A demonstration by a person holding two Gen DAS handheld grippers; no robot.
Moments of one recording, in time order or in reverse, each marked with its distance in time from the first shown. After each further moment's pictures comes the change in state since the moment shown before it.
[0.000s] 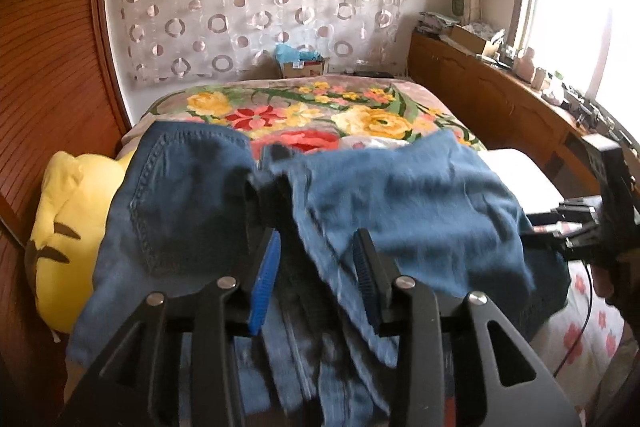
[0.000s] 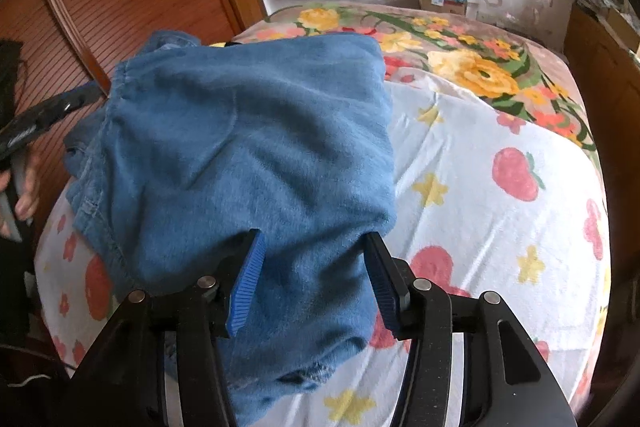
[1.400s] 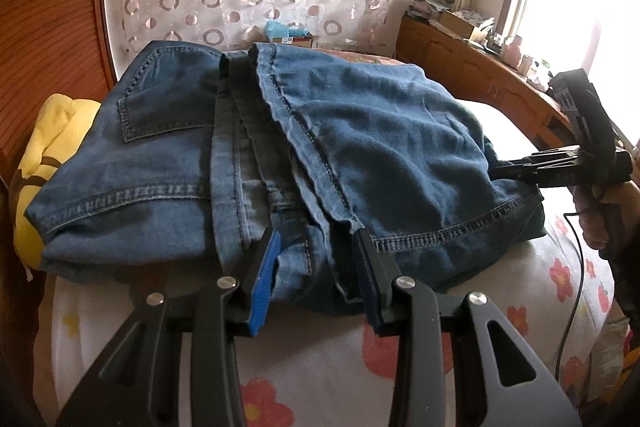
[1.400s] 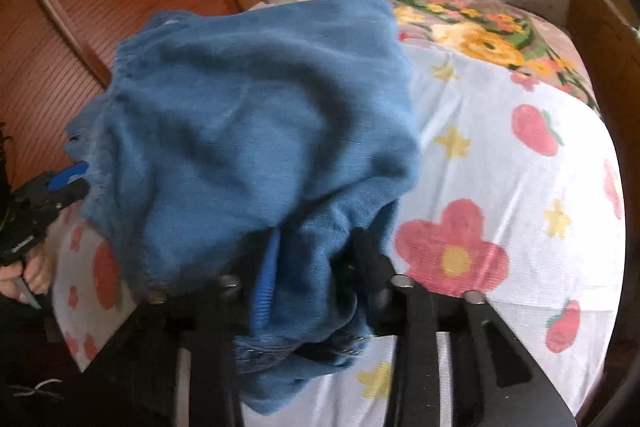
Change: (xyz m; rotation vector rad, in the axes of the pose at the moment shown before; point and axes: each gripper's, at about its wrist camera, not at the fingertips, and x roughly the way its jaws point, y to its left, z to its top) left arm -0.026 -0.026 -0.078 -0.044 0.055 -0.060; right arm 0.003 0.018 -0.014 0.006 0.060 0.032
